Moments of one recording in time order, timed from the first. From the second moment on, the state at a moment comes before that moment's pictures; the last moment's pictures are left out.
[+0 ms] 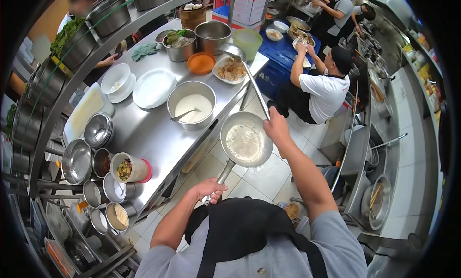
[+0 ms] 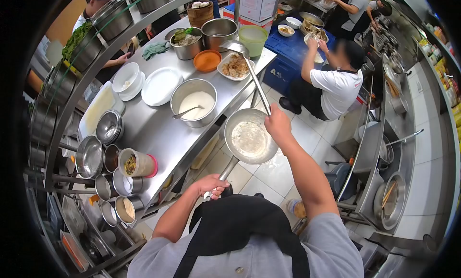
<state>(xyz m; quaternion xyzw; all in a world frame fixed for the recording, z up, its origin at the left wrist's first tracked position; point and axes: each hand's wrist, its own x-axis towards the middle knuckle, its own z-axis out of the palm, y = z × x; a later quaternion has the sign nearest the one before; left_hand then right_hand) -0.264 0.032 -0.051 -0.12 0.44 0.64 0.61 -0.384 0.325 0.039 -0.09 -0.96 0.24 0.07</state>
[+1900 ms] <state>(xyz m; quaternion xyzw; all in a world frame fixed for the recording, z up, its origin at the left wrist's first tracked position) -0.322 -0.194 0.102 0.07 0.96 -0.05 0.26 -0.207 0.316 -0.140 -0.46 -0.24 0.79 -0.33</state>
